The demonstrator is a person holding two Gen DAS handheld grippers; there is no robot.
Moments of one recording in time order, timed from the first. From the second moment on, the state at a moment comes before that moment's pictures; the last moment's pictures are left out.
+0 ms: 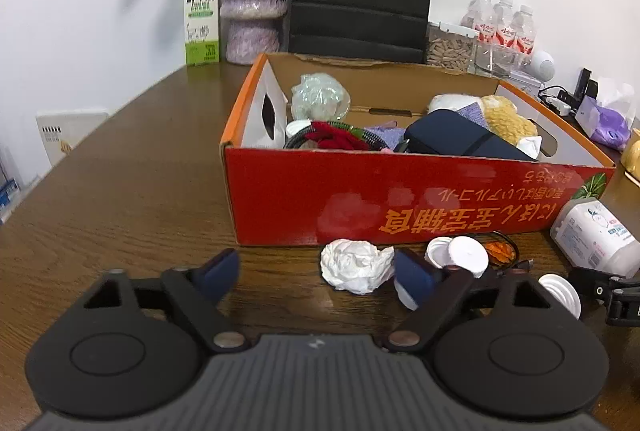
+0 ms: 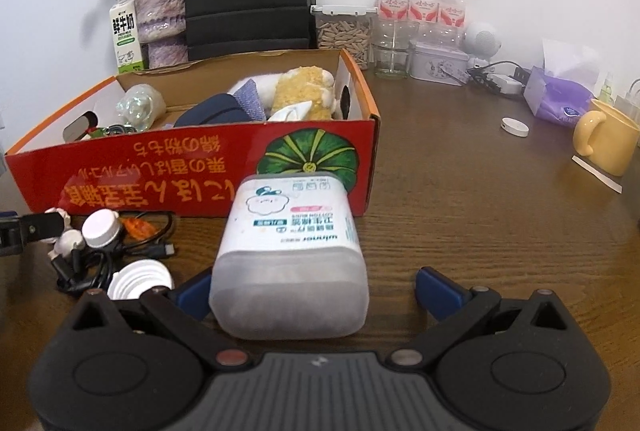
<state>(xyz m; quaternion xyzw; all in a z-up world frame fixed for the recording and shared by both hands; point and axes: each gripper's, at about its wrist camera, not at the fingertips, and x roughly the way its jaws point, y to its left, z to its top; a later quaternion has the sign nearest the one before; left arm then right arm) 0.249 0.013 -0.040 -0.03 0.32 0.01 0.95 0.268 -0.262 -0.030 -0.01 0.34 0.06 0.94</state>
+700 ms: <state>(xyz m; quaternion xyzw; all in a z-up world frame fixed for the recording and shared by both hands) 0.244 0.010 -0.041 -0.02 0.32 0.01 0.95 0.266 -0.262 -0.028 -0.01 0.33 0.06 0.94</state>
